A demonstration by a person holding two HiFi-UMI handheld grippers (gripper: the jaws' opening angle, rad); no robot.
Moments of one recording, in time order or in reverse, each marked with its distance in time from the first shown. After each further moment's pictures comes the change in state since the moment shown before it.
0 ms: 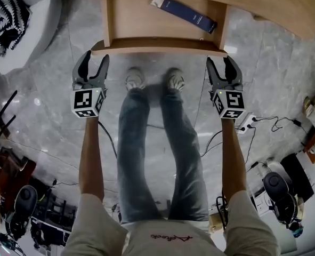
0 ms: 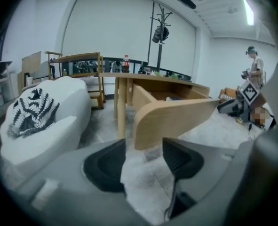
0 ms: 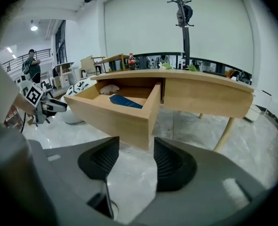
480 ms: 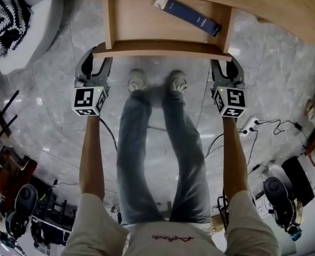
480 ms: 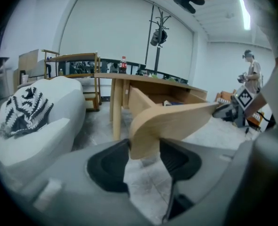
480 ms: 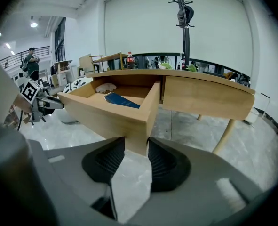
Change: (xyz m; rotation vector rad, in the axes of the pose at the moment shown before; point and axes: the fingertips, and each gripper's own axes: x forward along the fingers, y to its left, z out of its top) left arm 0.016 -0.005 0.012 -0.003 -0.038 -0.051; right arm 0.020 -0.007 0.004 -0.015 -0.003 -0.031
